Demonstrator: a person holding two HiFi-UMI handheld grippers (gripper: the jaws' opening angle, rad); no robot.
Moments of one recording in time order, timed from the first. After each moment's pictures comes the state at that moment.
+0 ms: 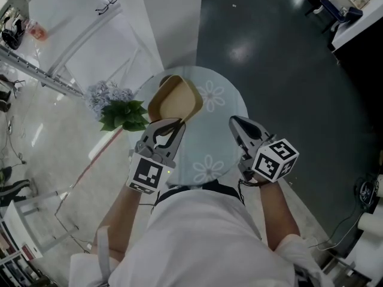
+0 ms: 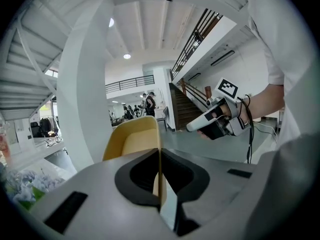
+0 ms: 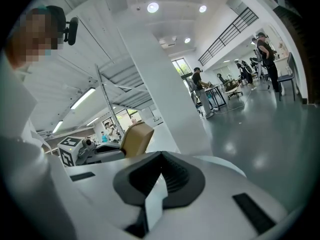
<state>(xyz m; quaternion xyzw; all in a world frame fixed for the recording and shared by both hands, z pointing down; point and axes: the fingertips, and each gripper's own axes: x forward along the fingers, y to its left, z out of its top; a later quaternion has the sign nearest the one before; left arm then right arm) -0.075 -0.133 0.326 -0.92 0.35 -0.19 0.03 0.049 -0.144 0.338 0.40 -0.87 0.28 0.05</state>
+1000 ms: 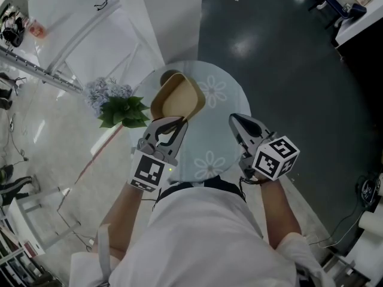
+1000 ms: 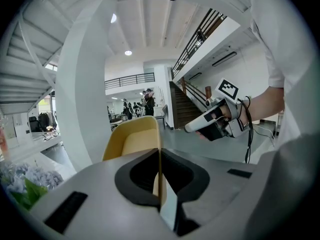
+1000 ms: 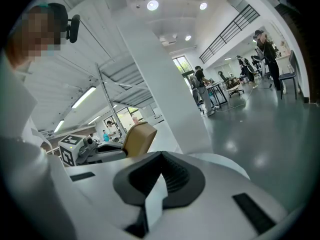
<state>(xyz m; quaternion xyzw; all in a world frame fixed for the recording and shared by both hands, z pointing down) -0.070 -0.132 0.340 -0.92 0.34 -0.19 0.01 0.046 -0.143 0.350 0.39 -0.87 0.29 0.05</state>
